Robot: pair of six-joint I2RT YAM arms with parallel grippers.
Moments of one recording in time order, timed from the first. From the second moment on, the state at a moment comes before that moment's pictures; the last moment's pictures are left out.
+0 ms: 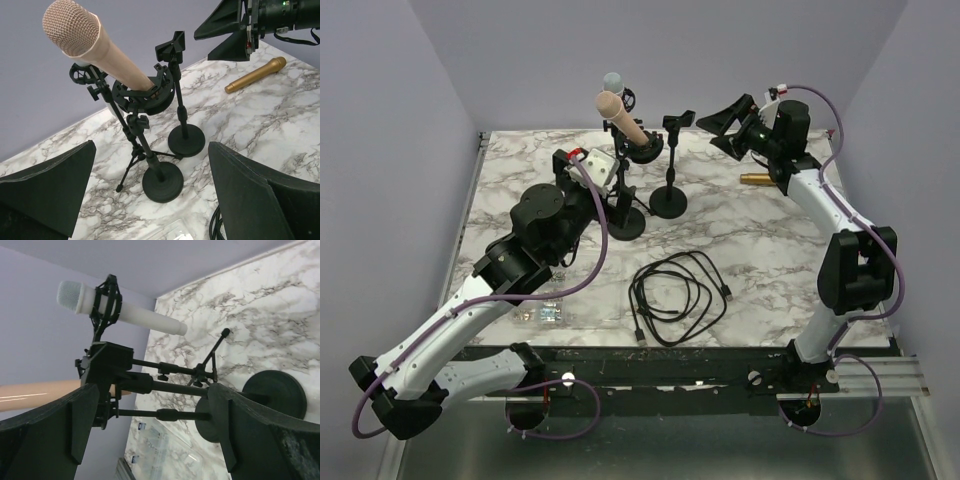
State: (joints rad) left arm -0.80 0.98 1.18 -0.21 -0.28 0.14; right arm 0.14 1.76 1.46 0.10 -0.57 0.90
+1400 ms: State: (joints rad) left arm -0.81 0.95 1.18 -0.19 -0.29 0.13; right arm 0.28 1.87 1.56 0.11 -0.46 0.87
